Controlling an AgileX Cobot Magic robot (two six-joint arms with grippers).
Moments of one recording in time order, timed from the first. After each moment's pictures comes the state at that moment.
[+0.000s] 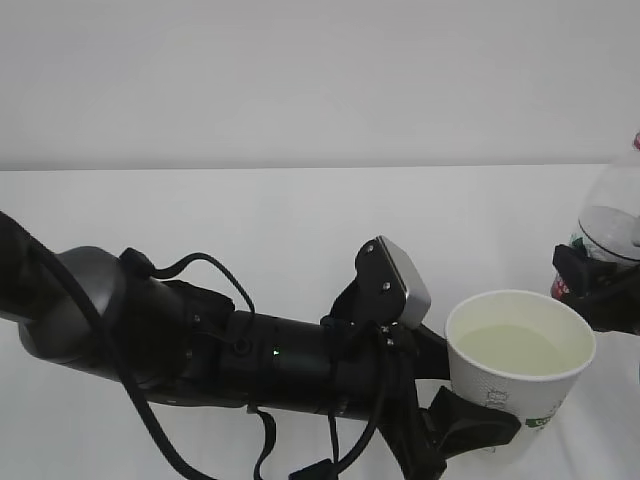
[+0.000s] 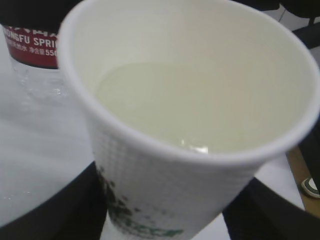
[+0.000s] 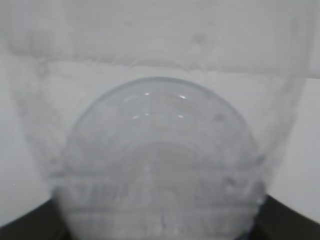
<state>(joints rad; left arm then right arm) -0.84 2.08 -0.94 0.87 -0.87 -0.66 0.04 1.74 -0.26 -0.11 -1.11 -0.01</state>
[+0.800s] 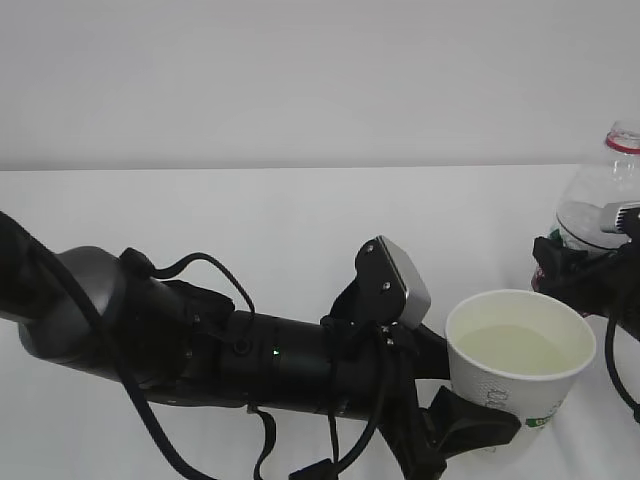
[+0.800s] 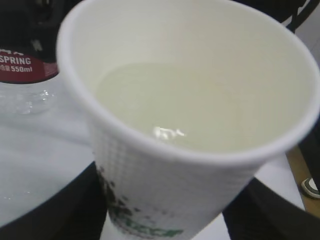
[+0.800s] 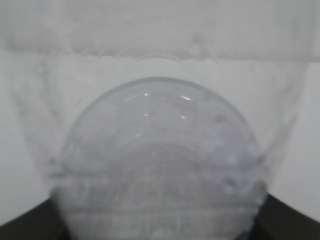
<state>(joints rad) -0.84 2.08 -0.94 0.87 -0.87 -0.66 0.04 1.90 -0.38 -0.10 -1.11 0.02</state>
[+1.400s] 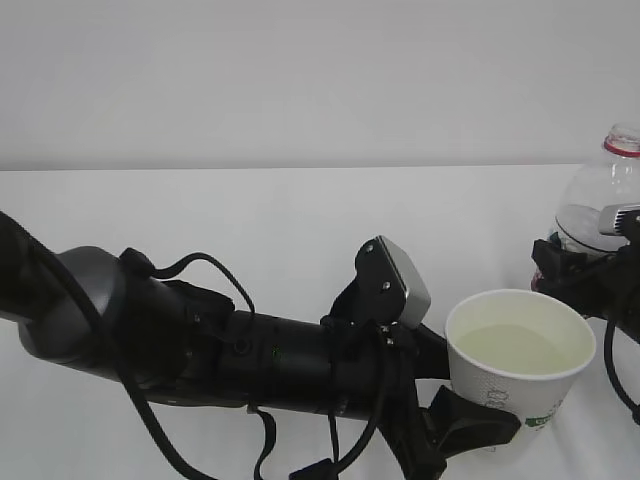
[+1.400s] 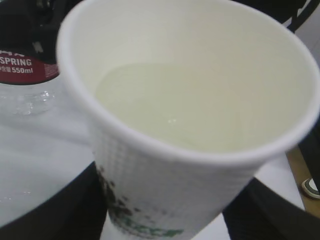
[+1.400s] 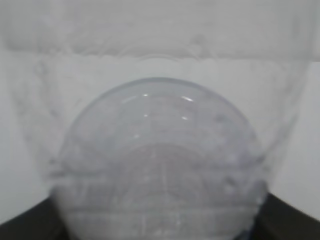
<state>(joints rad) -0.84 2.08 -0.94 0.87 -0.87 -0.66 0.04 1.90 -0.38 -0.10 -1.11 0.02</state>
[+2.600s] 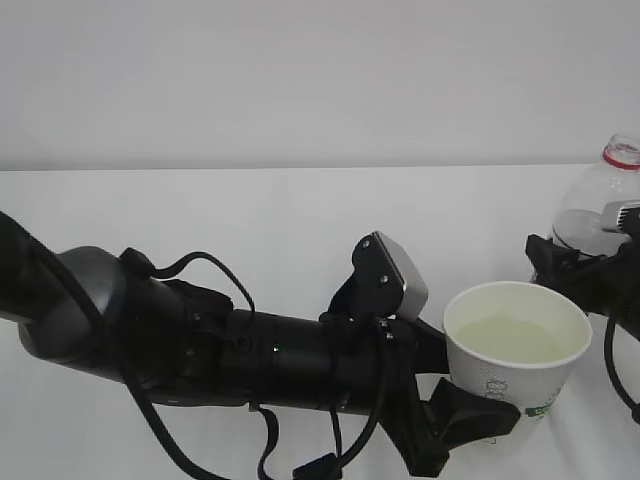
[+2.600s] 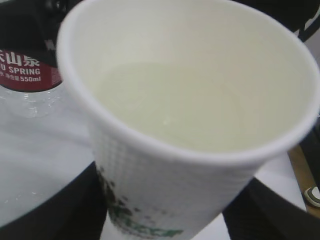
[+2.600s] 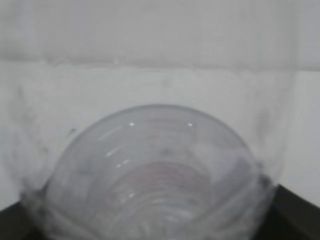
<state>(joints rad) -0.84 2.08 -0.94 0.84 -0.87 -0.66 0.04 1.90 -0.38 -0.10 -1.14 0.02</state>
